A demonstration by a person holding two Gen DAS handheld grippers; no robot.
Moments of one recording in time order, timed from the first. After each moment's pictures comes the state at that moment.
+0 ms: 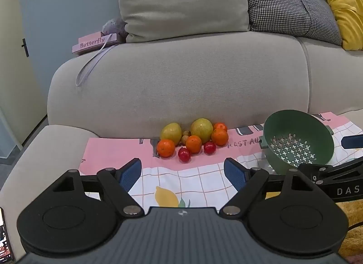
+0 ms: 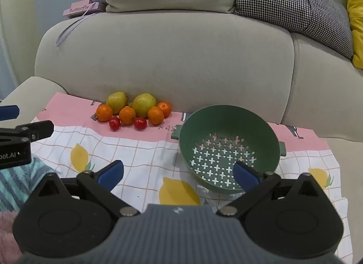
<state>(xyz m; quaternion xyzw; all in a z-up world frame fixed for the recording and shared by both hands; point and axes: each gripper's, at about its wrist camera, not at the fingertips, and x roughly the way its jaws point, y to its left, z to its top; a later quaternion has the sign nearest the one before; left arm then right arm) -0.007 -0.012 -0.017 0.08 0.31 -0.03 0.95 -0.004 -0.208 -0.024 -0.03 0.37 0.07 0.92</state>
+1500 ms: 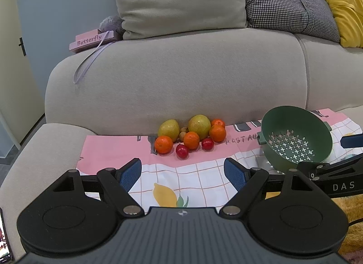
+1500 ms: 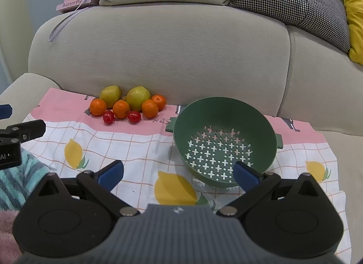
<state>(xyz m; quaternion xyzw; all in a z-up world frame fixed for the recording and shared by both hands) -0.009 -0.017 -0.015 0.08 0.32 -0.04 0.94 0.000 -0.210 -0.024 -0.03 0.39 0.05 0.92</state>
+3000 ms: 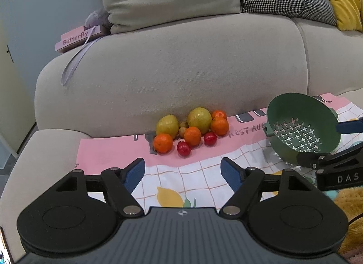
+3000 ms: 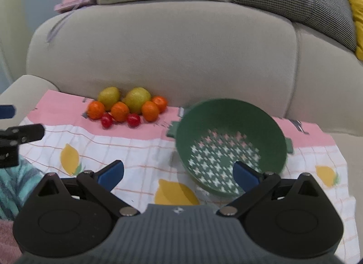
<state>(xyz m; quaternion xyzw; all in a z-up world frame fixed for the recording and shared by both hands) 0.031 -0.011 -0.023 0.11 0.34 -0.06 0.93 0.024 -0.201 -0.038 -0.02 0.39 0.06 0.92</state>
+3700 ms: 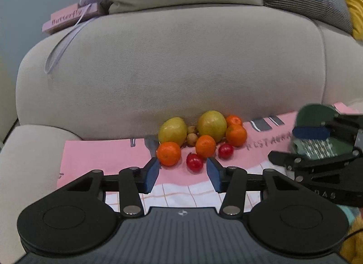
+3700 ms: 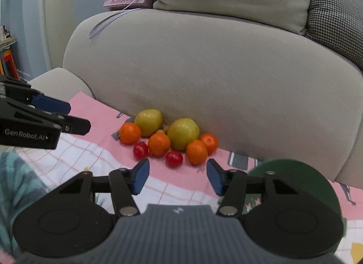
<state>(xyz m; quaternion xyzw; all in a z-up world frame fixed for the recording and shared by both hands) 0.117 0.022 -0.053 0.07 0.37 -0.08 0.92 0.103 -0.141 -0.065 -0.07 0.33 0.19 0.92</state>
